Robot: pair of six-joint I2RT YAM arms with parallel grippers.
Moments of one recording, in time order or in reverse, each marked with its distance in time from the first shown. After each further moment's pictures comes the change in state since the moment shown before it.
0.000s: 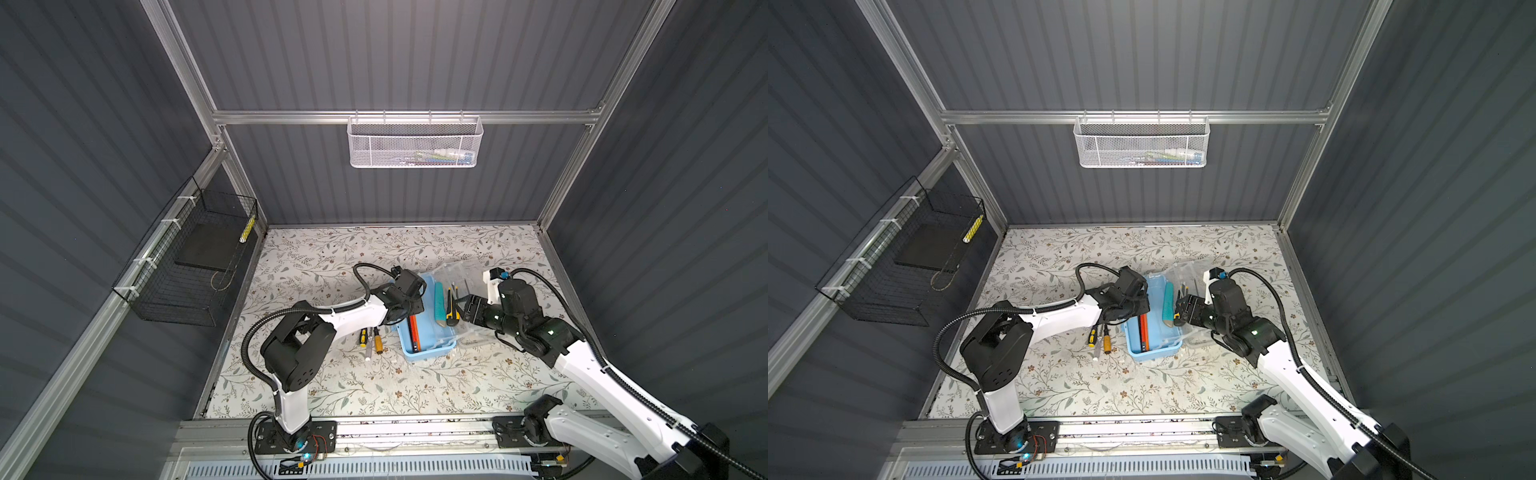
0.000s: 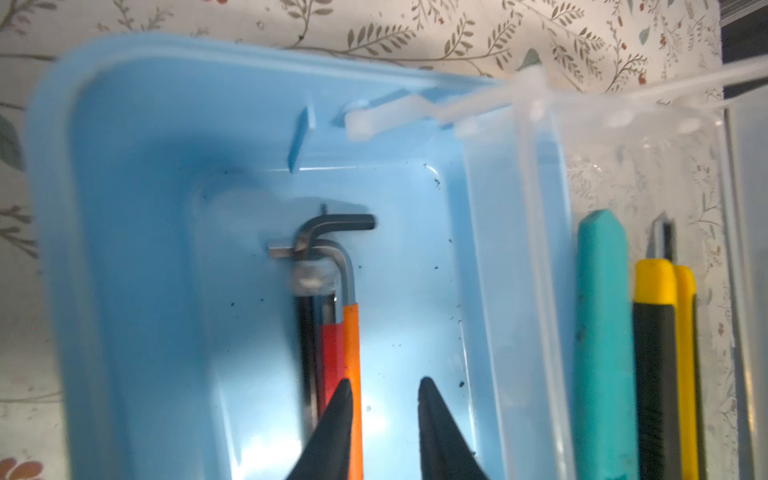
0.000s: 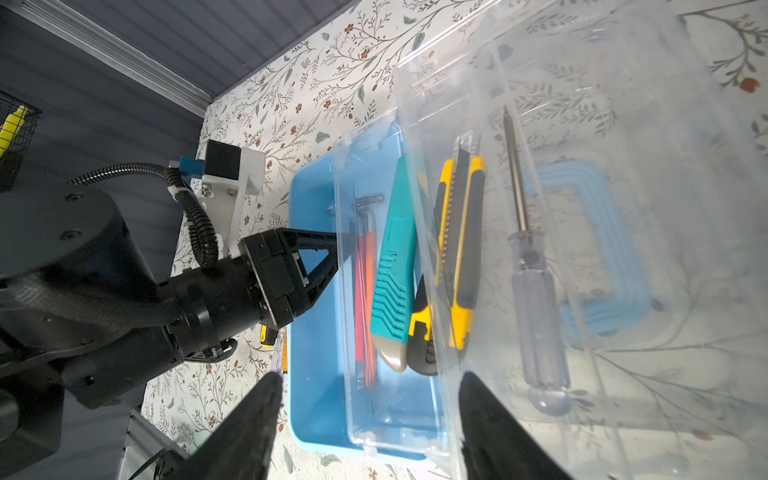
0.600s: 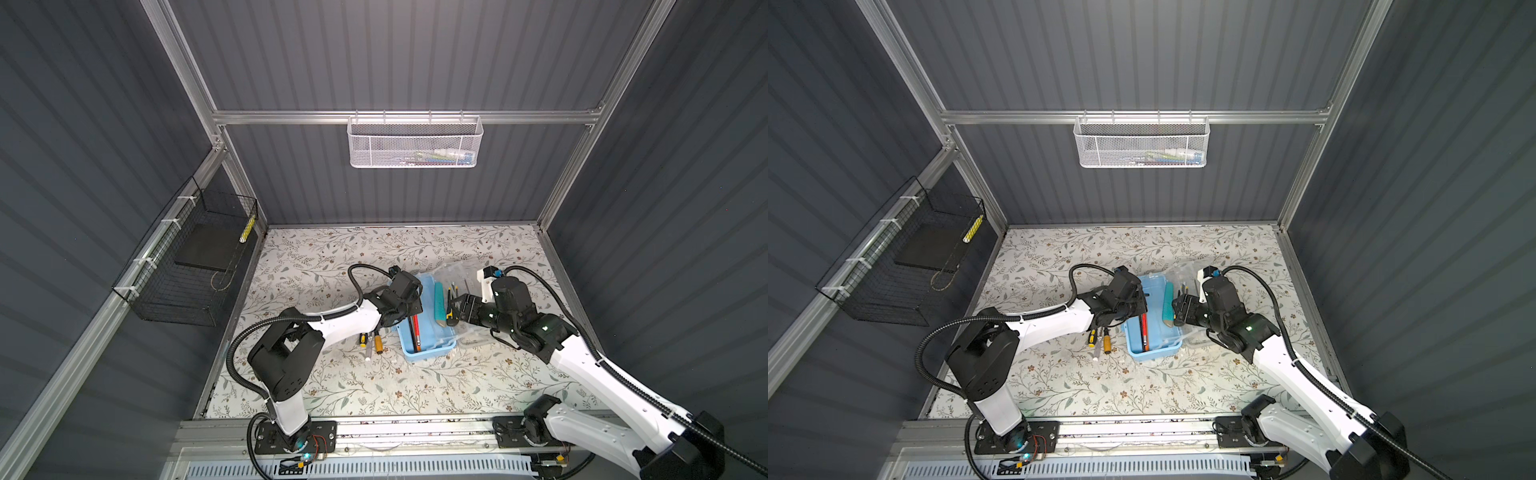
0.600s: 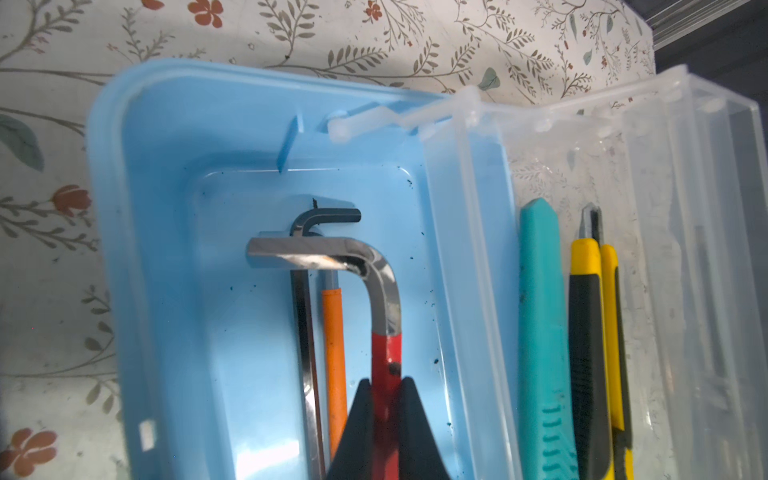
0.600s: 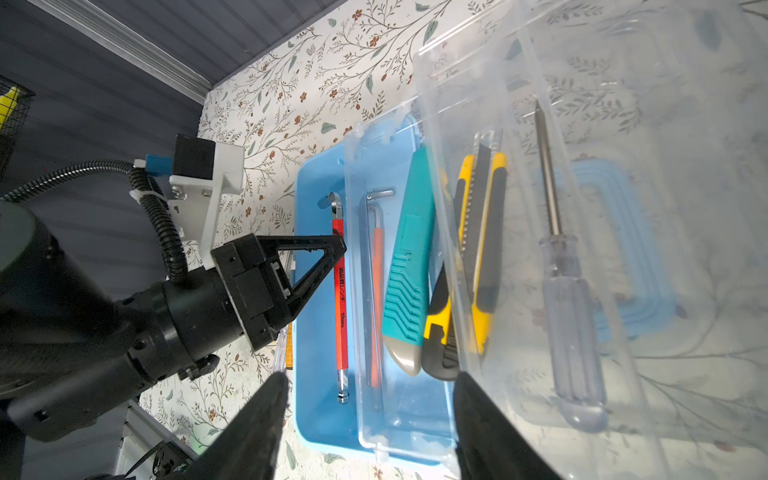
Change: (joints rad) left arm 0.000 -0.079 -0.077 0.061 0.012 -0.002; right arm 0.036 0.045 0.028 0.000 0.015 0.001
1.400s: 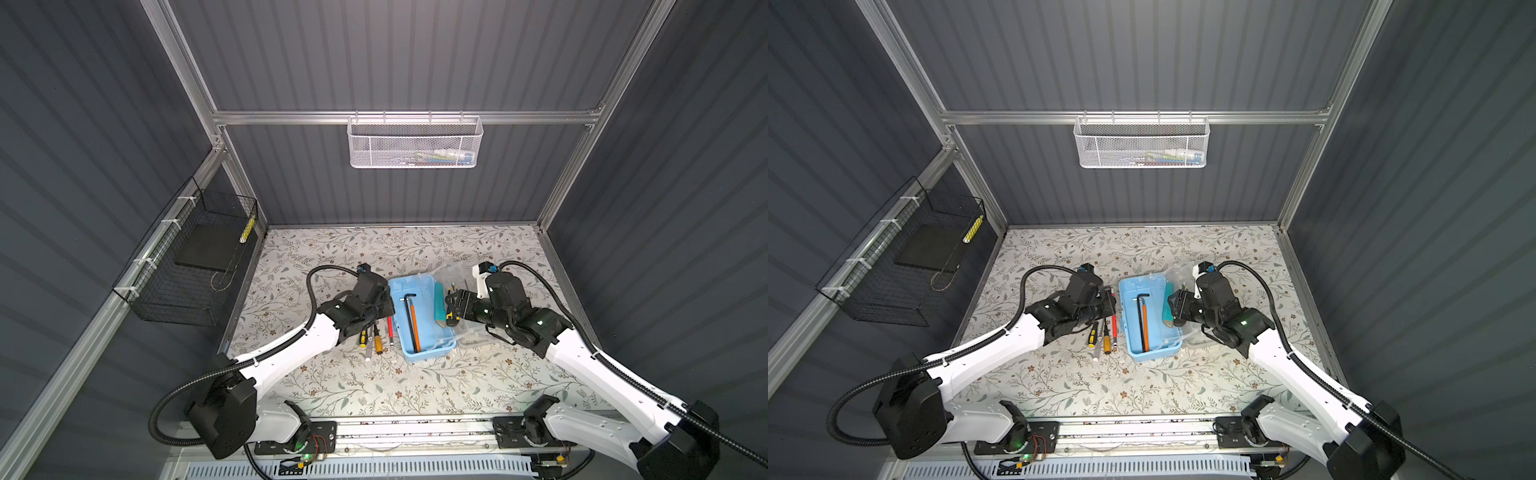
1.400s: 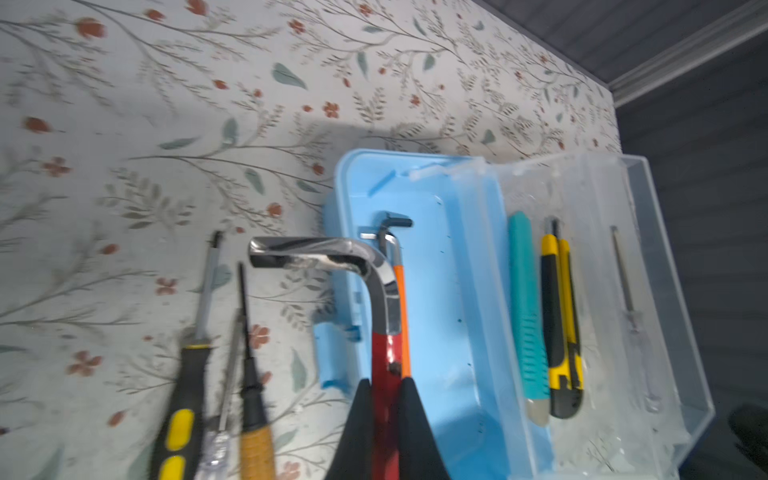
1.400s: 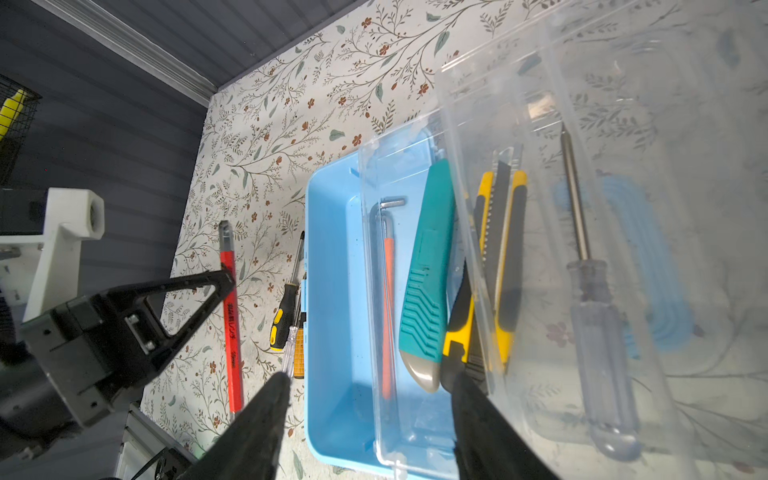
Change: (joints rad) left arm 0.056 -0.381 -0.156 -0.139 -0.022 0.060; right arm 0.035 0.055 0.063 0.000 0.026 0.007
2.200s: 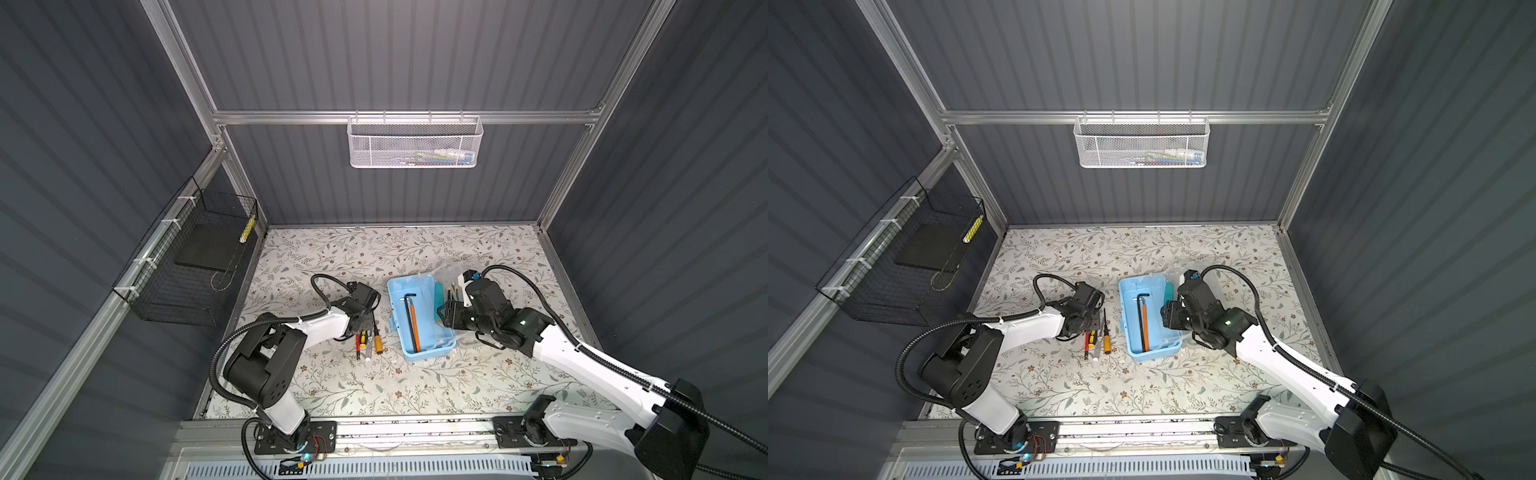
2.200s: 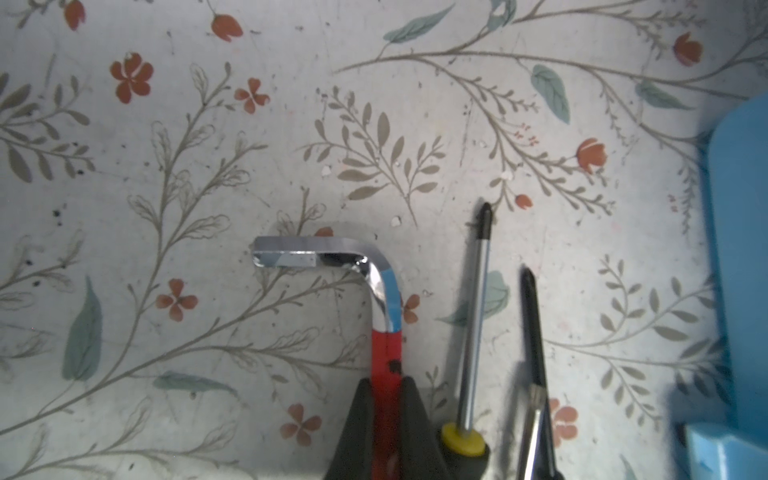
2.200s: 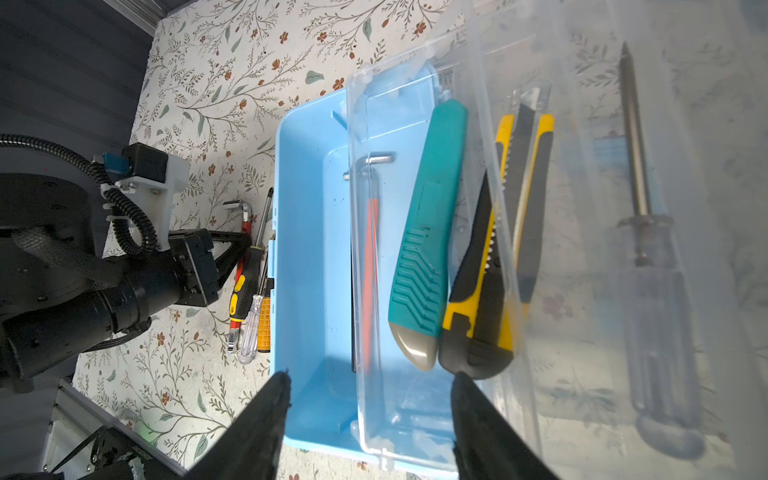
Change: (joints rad) left arm 0.192 0.262 -0.140 0.001 -0.171 0.238; right arm 0.122 0.085 0.005 -0.045 0.100 -0.017
